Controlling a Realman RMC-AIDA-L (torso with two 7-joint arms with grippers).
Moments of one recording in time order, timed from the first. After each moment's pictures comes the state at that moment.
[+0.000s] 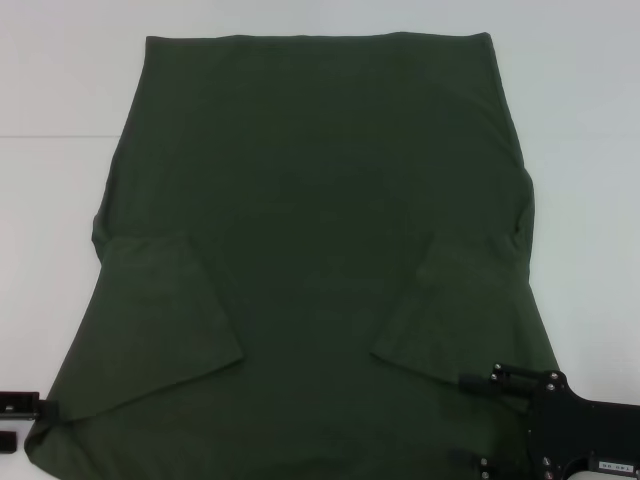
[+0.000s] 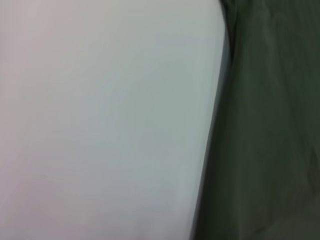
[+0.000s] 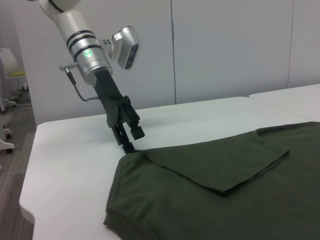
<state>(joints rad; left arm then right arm) -0.47 -1.88 0.37 0.66 2.65 1.65 -2.40 0.35 2.09 -0.76 -0.56 -1.99 -1.63 0.92</state>
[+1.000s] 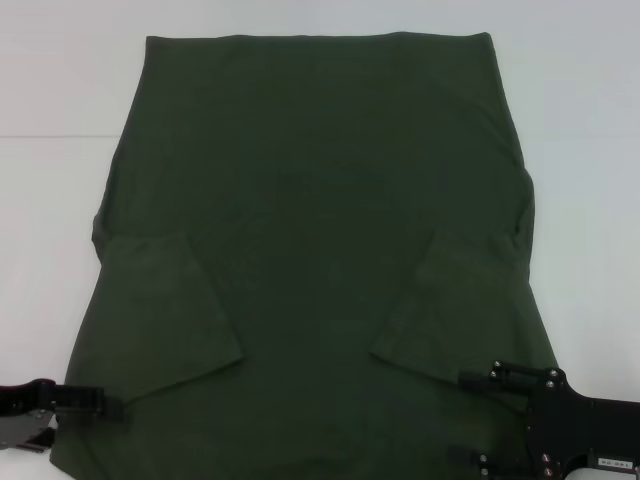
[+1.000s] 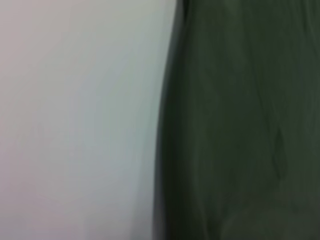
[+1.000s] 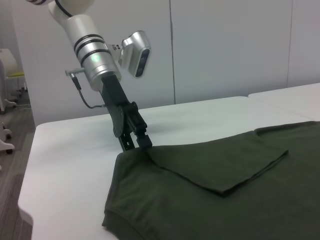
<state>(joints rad) -0.54 -1.94 0.37 0.64 2.67 1.66 -2.43 0.35 2.09 -0.76 -0.56 -1.99 -1.63 0.93</state>
